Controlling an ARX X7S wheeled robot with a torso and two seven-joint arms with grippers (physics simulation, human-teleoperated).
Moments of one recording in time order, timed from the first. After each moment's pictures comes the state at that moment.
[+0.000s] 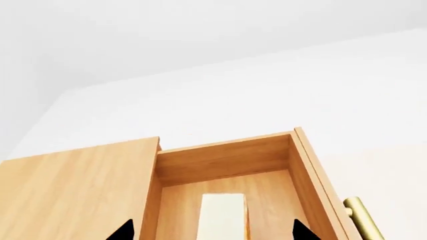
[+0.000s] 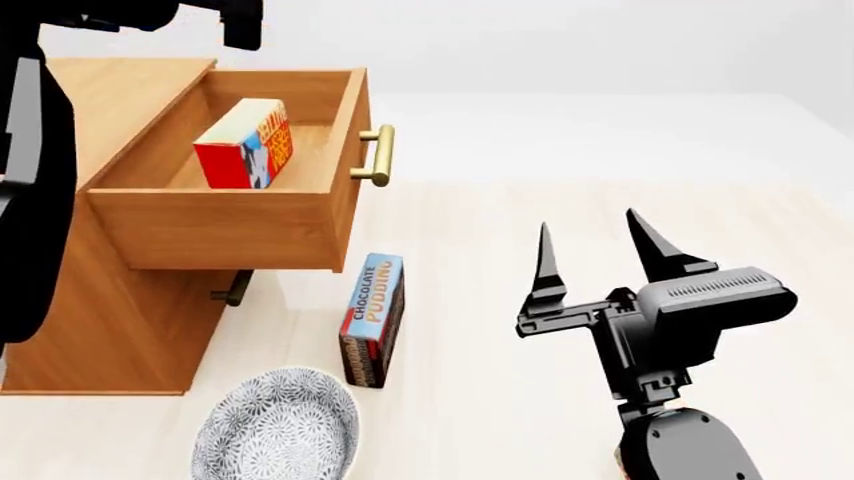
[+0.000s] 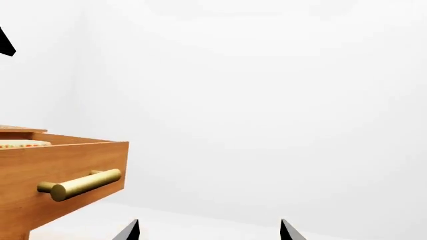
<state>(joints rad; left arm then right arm) -1.97 -0.14 0.35 -1.31 -0.01 -0.95 0.32 0.27 0.34 -0.20 -0.24 0.27 0.04 0.11</state>
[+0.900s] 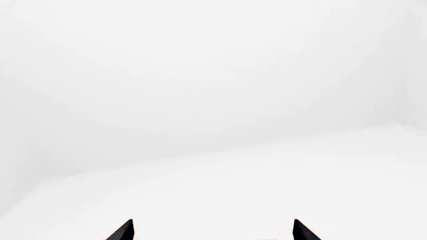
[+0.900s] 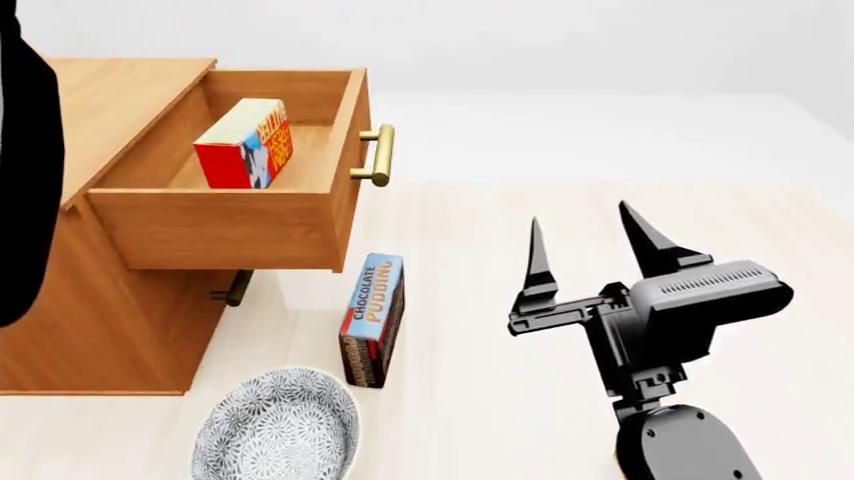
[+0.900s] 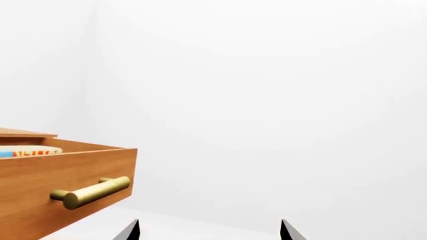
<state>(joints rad) -2.01 -0.13 0.21 -1.31 -0.03 -0.65 0.29 0.29 0.35 -0.23 -0.28 0.26 0.06 0.12</state>
